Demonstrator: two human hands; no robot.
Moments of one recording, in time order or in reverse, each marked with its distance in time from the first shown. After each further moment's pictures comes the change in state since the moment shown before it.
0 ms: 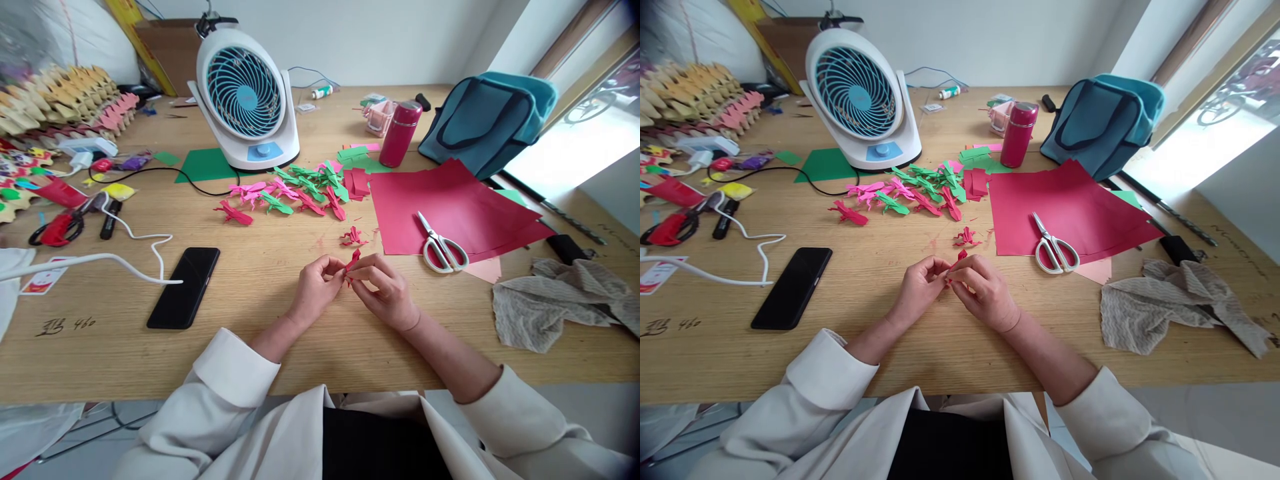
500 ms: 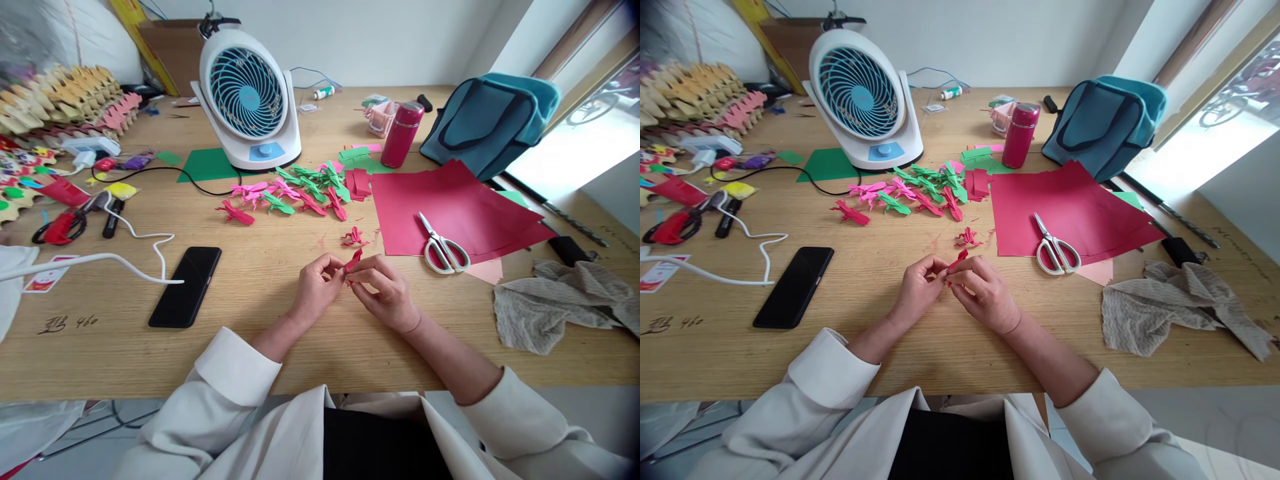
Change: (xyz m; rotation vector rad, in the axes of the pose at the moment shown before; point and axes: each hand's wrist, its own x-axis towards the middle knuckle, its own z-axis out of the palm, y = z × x) left_hand -0.001 0.003 -0.003 0.103 0.029 0.075; right_hand 0.001 -0.002 0.000 -0.029 0.005 -0.023
